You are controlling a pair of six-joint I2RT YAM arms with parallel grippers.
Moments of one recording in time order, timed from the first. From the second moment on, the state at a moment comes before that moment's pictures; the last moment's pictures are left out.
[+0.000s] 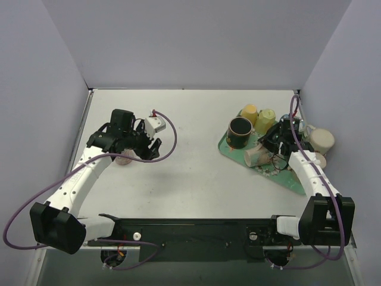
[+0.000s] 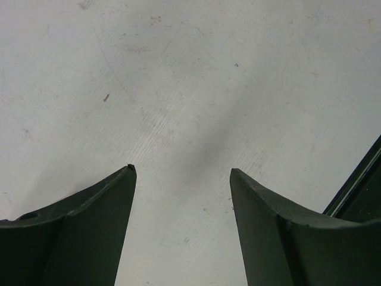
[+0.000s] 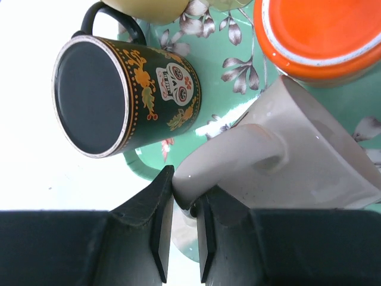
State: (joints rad) left arm -0.33 1.24 1.14 -0.74 0.44 0.46; right arm -0.03 1.26 0.84 -0.33 -0.07 0.71
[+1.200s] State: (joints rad) left arm -0.42 1.32 1.35 -0.77 0.87 0.45; right arm 0.55 1.02 0.93 -0.38 -0.64 0.01
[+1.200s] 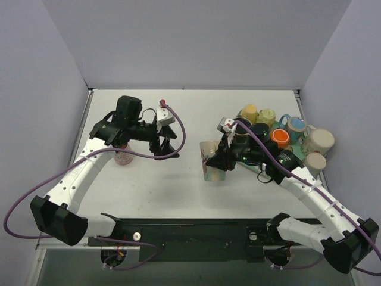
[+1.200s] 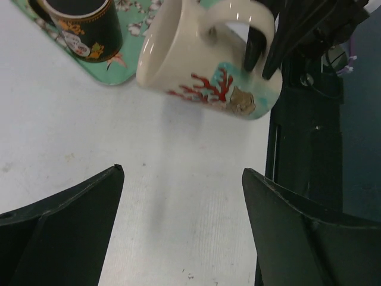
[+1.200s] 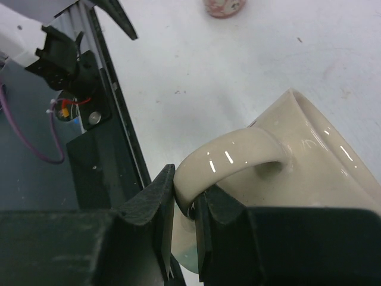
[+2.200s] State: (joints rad) left arm -0.58 1.61 1.52 -1.05 1.12 0.80; right arm 0.76 1.16 1.05 -0.45 -0.71 -0.16
